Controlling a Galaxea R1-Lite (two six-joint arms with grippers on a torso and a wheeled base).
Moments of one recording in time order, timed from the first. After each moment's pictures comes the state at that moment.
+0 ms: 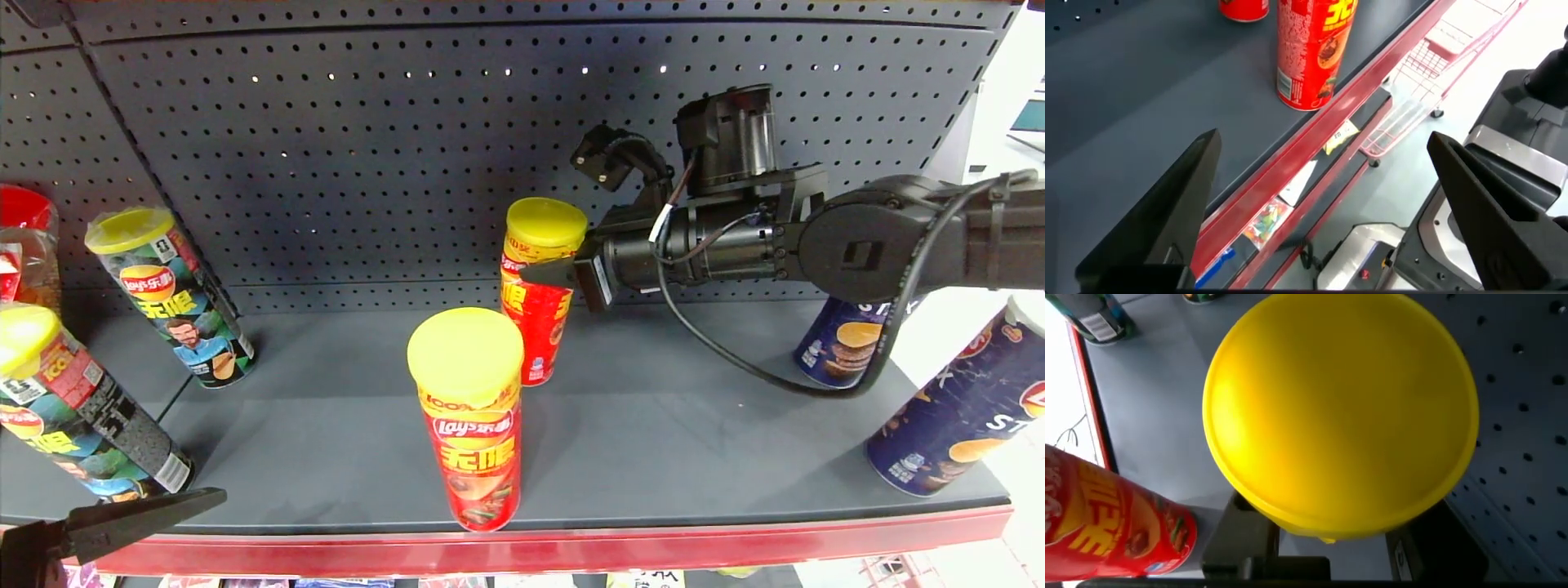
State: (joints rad) left arm -0.34 0.79 -0.32 -0.15 -0.52 0.15; right arm 0.61 1.94 -1.54 -0.02 0.39 -0.28
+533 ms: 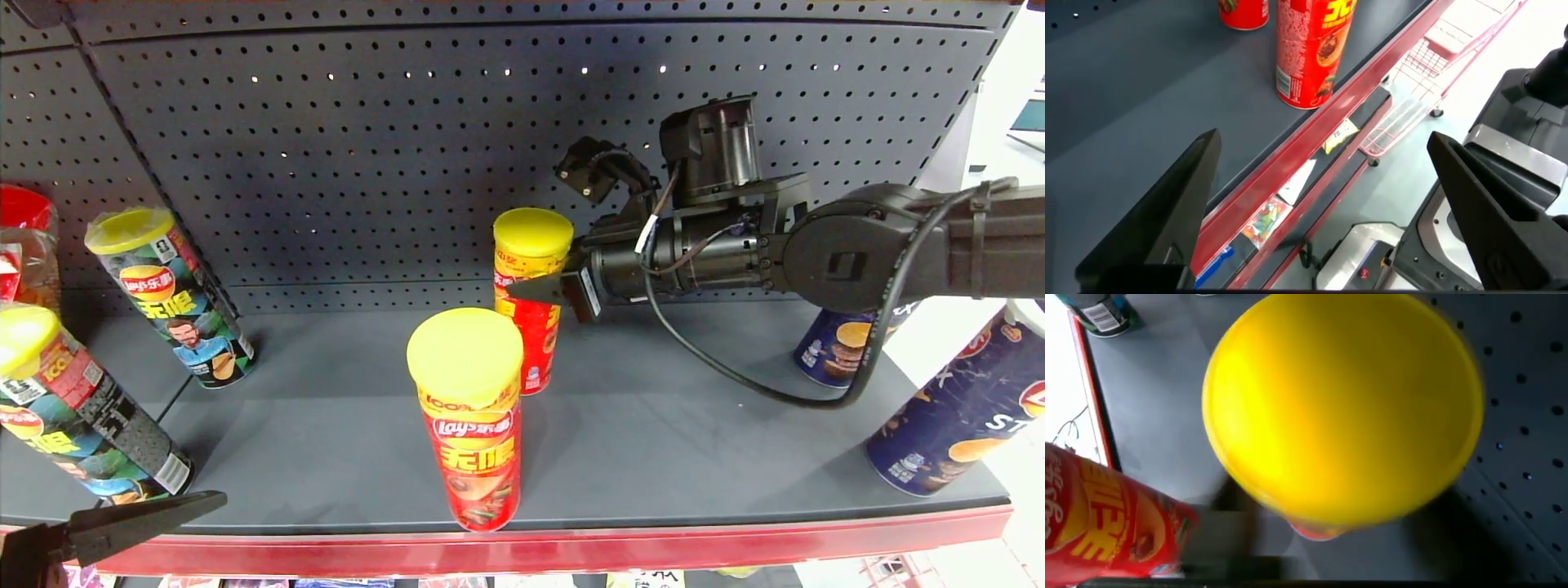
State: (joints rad) left arm -0.34 0.79 -0.31 -0.15 -0.52 0.14; right arm 0.63 1.95 -1.53 -0.02 0.37 -0.29
